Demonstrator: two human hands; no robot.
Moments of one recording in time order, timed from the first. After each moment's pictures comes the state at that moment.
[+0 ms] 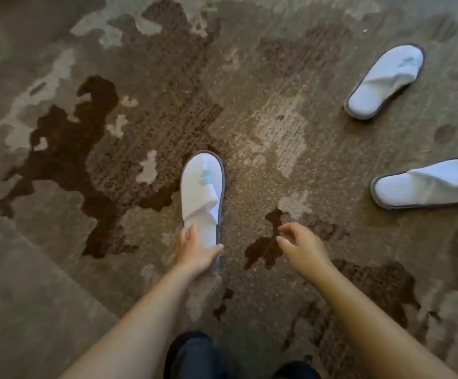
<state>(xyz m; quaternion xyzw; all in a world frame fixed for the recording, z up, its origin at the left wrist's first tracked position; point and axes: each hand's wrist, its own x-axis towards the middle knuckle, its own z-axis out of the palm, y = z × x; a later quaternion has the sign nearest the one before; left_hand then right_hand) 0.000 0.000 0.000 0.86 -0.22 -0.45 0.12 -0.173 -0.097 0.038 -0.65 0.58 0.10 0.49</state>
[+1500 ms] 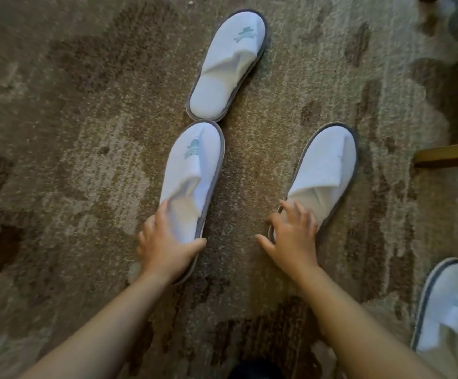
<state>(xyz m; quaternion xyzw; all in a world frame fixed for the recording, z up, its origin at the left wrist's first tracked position) -0.170 -0.228 -0.074 0.83 -0.41 -0.36 0.11 -0.384 -0.258 -0.100 -0.72 0.65 0.05 0.23</state>
